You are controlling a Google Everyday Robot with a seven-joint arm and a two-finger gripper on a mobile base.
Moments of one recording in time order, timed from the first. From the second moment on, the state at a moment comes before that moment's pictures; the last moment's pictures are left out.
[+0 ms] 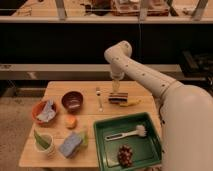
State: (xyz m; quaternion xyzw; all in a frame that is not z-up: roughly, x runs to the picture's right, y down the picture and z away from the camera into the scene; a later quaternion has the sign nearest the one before) arm 0.079 -0.045 0.859 -0.24 0.03 0.09 0.97
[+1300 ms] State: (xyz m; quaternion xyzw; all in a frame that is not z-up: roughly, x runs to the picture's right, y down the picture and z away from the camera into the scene) arm 0.075 -0.041 0.860 -0.25 0.02 0.05 0.97
